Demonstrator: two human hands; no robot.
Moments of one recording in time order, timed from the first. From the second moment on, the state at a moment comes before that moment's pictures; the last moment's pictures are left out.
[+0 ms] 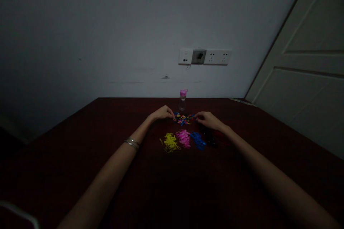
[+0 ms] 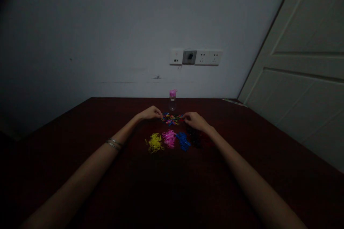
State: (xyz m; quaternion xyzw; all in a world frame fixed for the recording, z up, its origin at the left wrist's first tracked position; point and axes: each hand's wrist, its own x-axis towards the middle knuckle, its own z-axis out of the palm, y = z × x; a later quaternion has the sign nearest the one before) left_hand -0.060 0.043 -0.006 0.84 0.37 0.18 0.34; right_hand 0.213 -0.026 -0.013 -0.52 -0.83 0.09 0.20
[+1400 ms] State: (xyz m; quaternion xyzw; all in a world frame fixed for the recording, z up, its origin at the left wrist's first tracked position) left_hand -0.048 0.002 0.025 0.81 0.23 -0.20 0.50; right_hand 0.215 -0.029 -0.013 -0.54 -0.82 0.07 0.17
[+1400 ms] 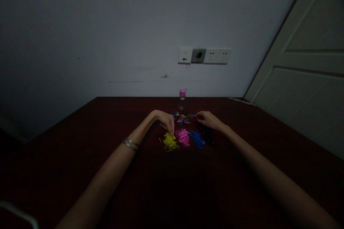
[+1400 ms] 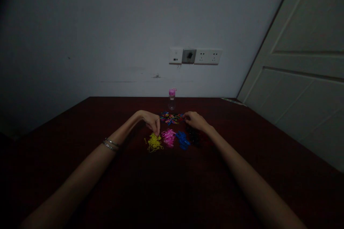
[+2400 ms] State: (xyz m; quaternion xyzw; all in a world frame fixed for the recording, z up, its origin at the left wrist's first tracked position) left_hand -0.070 0.038 0.004 0.84 0.43 0.14 0.30; right_hand 0.218 -0.048 0.020 -0.42 -0.80 0.41 0.10
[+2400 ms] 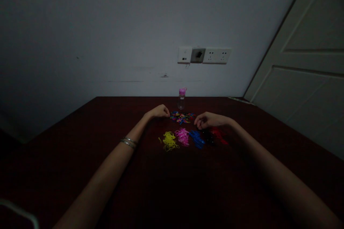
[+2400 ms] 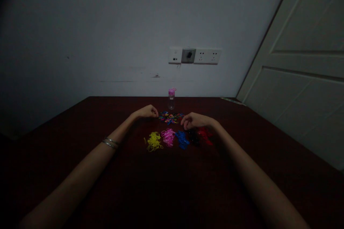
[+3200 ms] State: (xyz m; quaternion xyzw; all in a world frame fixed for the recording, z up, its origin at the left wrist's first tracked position) left_hand -0.056 0.029 -0.003 0.87 0.36 0.11 0.33; right_hand 0.231 -0.034 0.002 -0.48 -0.80 0.32 0.16
